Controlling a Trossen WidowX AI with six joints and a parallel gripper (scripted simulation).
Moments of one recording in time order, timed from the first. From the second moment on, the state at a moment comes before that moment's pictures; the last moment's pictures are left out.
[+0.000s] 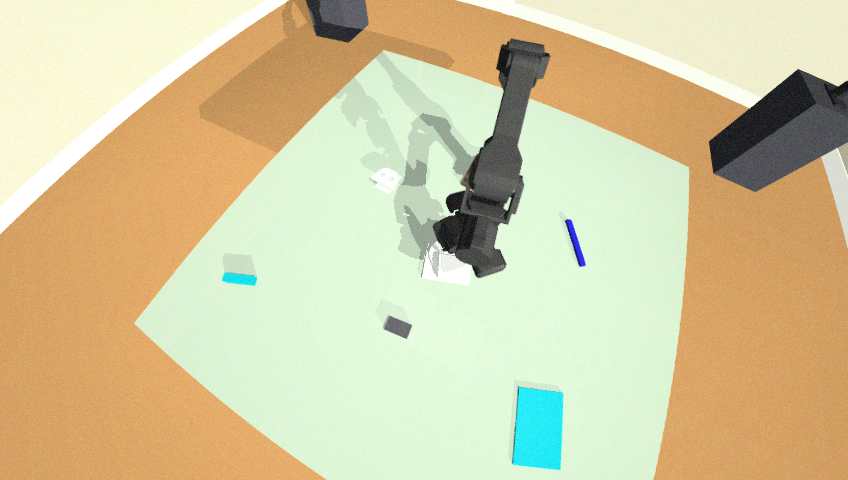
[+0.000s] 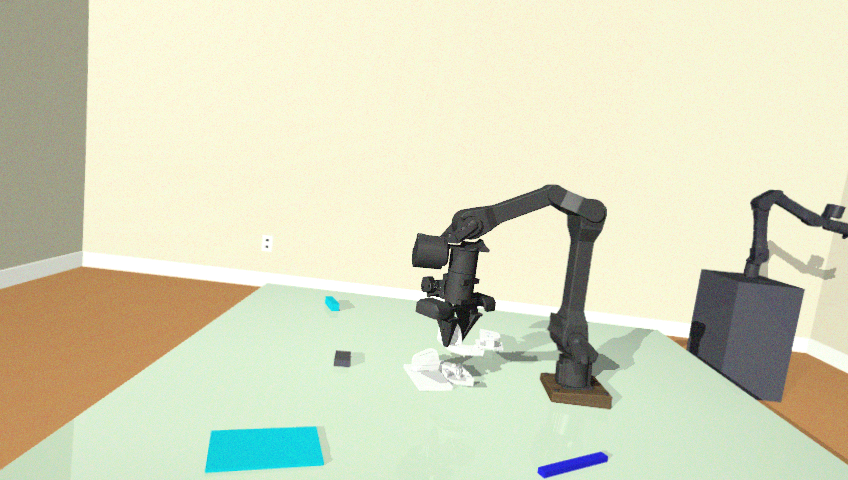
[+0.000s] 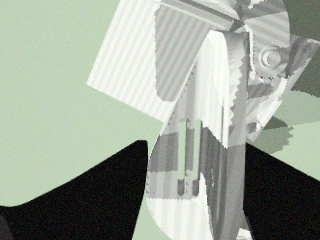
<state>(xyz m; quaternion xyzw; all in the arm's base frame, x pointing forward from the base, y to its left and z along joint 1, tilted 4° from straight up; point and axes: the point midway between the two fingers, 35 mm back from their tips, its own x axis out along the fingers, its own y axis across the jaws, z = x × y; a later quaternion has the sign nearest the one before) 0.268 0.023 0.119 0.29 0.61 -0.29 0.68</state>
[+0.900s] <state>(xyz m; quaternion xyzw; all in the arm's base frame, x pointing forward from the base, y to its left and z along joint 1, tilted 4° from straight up) 0.245 -0.036 0.119 0.04 0.67 -0.06 0.74</state>
